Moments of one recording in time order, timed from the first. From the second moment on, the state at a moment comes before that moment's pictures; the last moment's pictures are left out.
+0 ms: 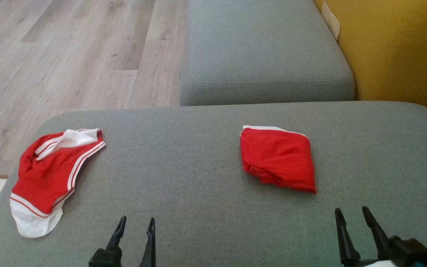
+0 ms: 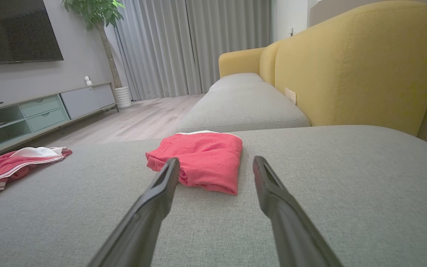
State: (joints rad) left arm 0.24 0.05 -0.27 0.13 -0.07 0.11 -0.26; right arm 0.20 -0.08 0.06 0.25 0.18 0.13 -0.25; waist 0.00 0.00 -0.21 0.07
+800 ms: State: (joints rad) left arm 0.24 0.05 -0.27 0.13 -0.07 0.11 -0.26; right arm 0.20 -0.07 0.05 0.25 0.17 0.13 -0.25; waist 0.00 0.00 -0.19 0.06
